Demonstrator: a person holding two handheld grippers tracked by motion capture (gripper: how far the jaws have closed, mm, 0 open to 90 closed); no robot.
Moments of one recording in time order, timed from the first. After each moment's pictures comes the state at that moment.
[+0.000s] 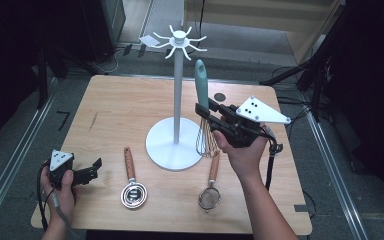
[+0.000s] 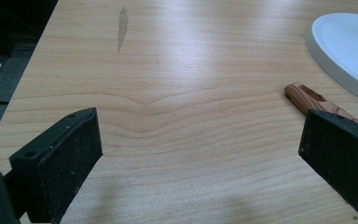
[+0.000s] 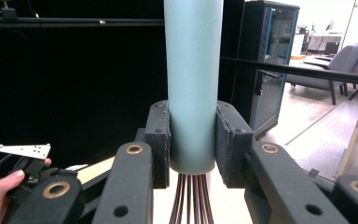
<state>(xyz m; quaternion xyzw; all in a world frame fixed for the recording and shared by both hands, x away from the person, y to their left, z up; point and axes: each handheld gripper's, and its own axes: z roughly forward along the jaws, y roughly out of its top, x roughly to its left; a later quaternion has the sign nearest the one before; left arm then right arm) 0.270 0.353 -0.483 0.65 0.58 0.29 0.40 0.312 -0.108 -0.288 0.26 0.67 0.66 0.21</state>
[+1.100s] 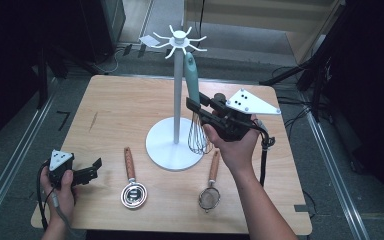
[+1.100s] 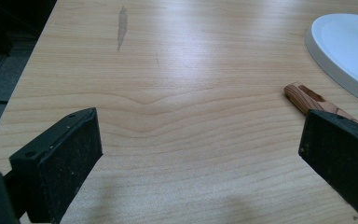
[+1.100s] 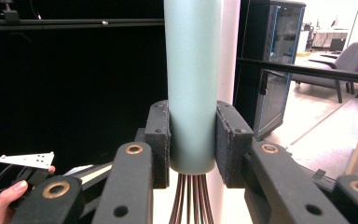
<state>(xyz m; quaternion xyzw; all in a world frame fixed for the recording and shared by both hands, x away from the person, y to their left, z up) 0.270 0.353 -0.483 0.65 0.59 0.28 0.40 0.320 -0.089 -0.278 0.27 0.68 0.66 0.20</state>
